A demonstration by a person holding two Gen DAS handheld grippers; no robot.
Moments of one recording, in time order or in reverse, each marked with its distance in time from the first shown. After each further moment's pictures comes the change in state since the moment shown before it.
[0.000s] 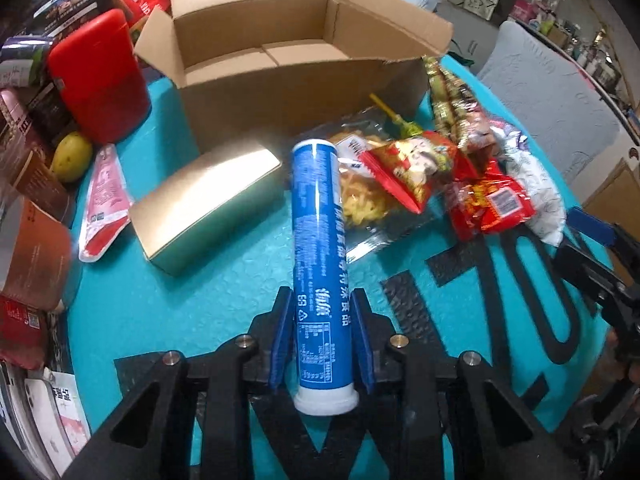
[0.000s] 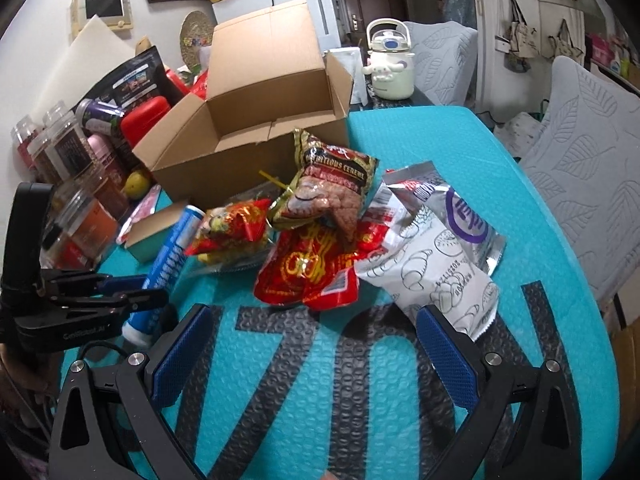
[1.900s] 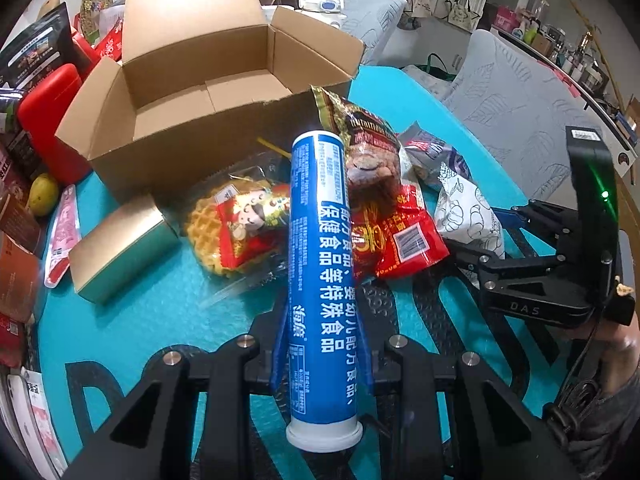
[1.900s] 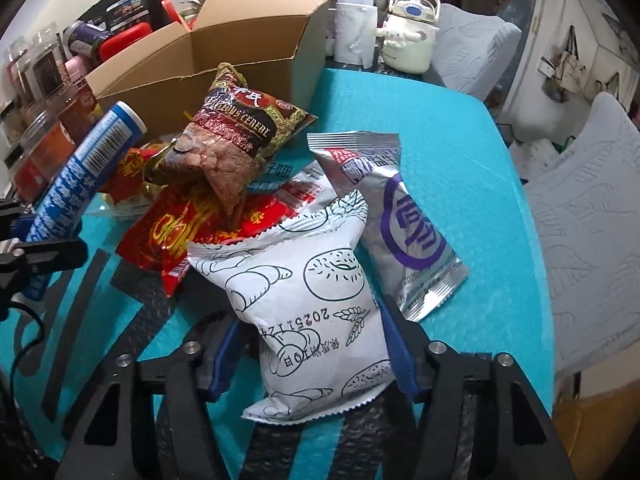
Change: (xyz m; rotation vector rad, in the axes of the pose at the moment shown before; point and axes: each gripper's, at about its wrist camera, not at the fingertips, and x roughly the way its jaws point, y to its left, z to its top) left arm -0.011 -0.091 0.021 0.017 -0.071 -0.036; right arm 0.050 -0.066 0.018 -0.240 0.156 -0.017
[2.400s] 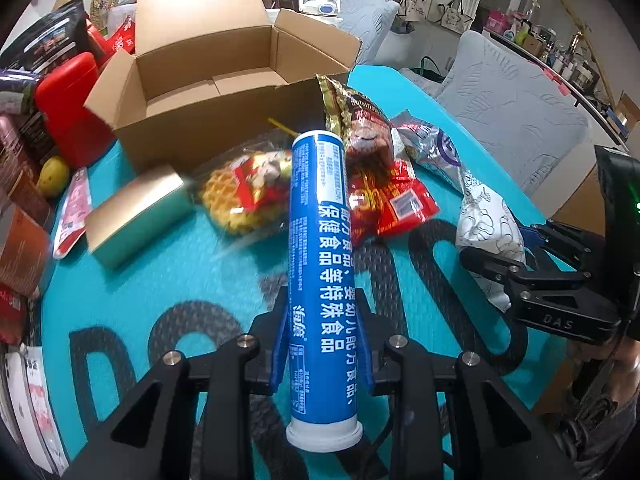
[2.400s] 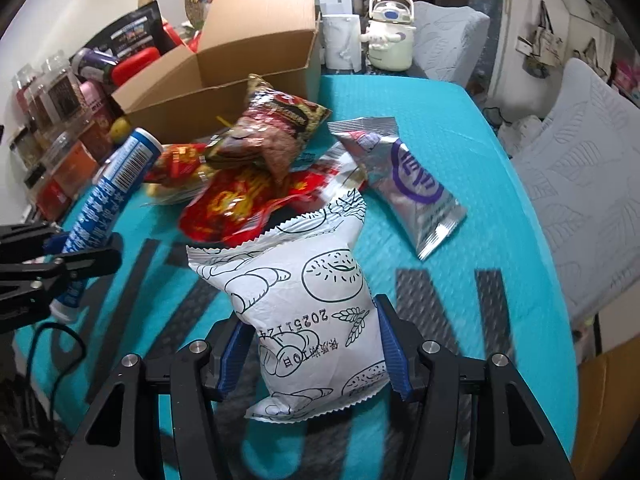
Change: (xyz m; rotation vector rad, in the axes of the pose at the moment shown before) left arm -0.023 0.008 -0.039 0.006 -0.028 -0.016; right arm -0.048 0.038 -0.044 0.125 -0.056 0.019
